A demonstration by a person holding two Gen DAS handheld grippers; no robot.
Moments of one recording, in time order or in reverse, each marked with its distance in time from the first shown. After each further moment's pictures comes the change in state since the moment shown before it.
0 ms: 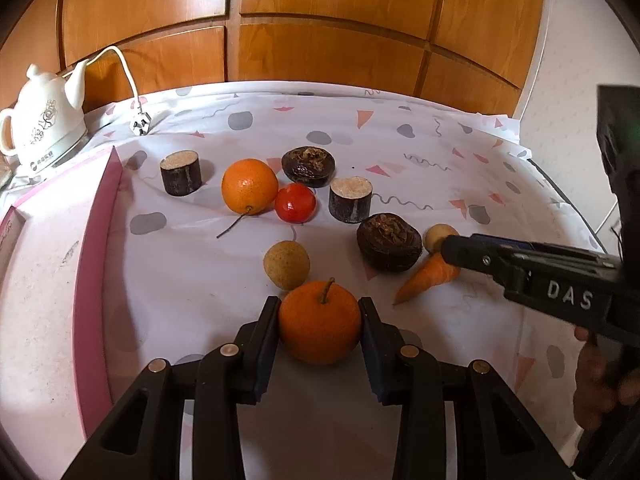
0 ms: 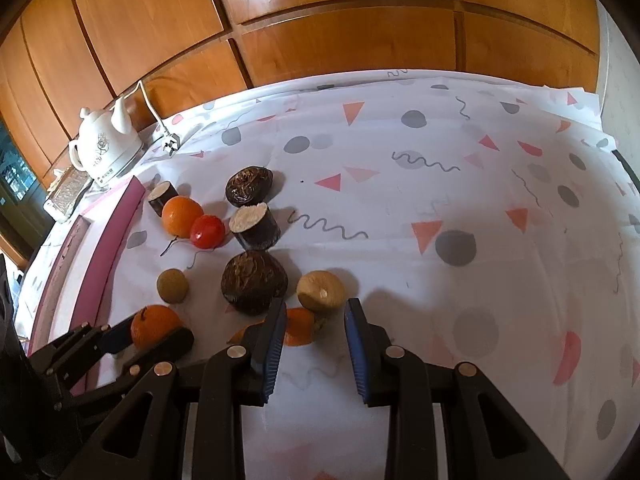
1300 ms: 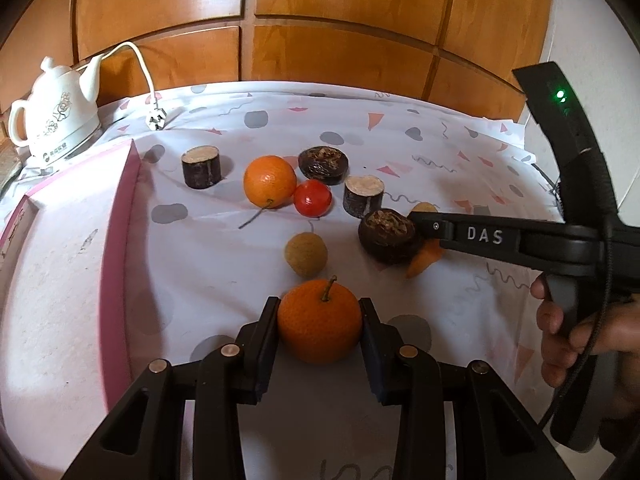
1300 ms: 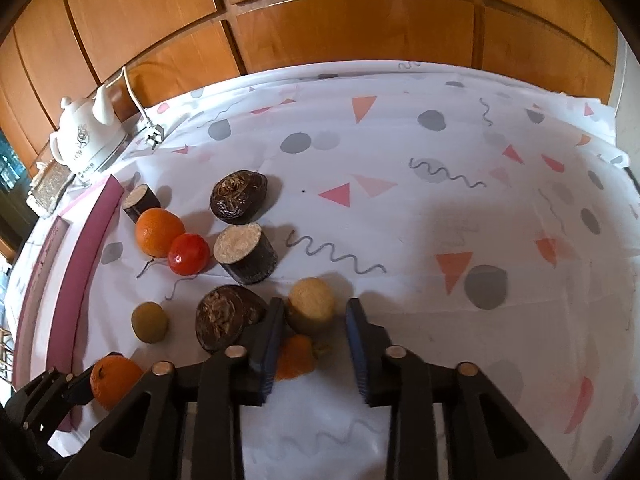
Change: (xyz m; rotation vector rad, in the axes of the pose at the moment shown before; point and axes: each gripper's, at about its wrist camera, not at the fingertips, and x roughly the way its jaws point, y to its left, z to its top) left arm -0.015 0.009 -0.007 -0.025 -0.005 0.020; right arm 0.037 0.008 0.026 -0.022 0.042 -0.032
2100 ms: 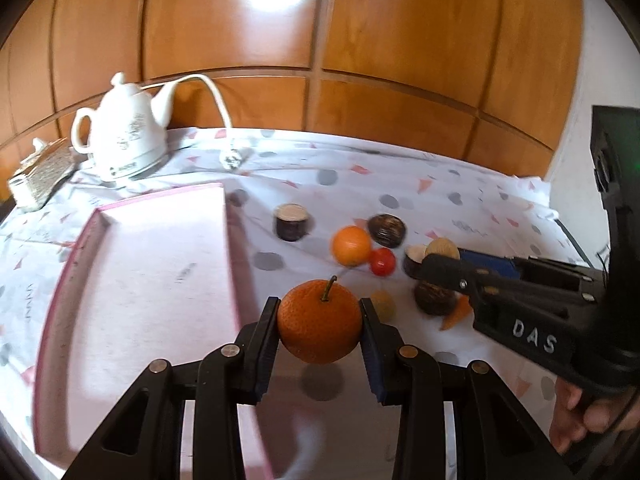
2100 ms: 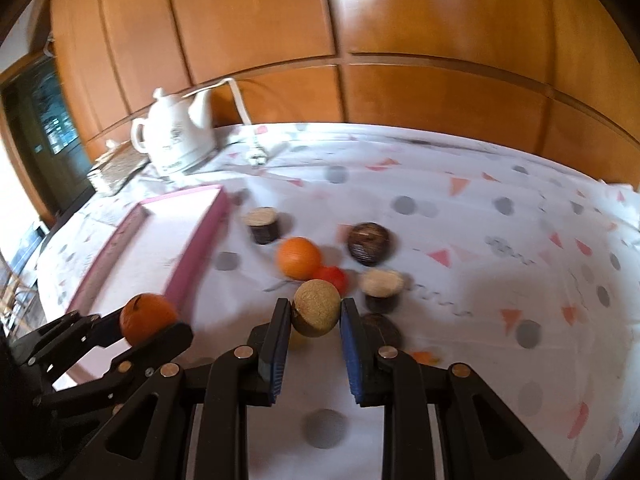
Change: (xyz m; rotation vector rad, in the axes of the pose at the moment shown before) left arm -0.063 0.050 0.019 -0.110 -0.126 0.110; right arm -0.056 0.088 -0.002 -0.212 -0.132 0.123
